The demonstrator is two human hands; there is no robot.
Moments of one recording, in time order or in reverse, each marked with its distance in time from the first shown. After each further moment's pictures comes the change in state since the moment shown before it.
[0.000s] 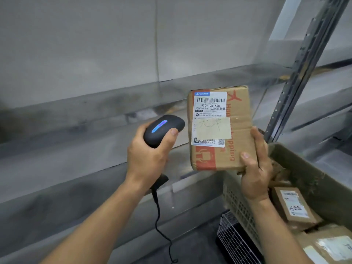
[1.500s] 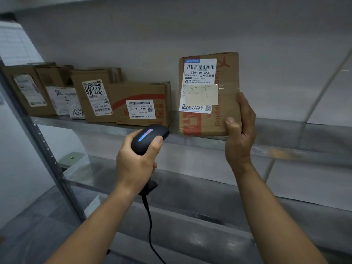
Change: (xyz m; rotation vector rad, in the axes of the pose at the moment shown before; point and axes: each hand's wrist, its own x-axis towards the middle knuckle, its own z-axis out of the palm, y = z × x) left_hand -0.050 0.024 -0.278 0.146 0.773 0.050; right_hand 0.017 -0.112 0.368 0.545 -0.385 -0.144
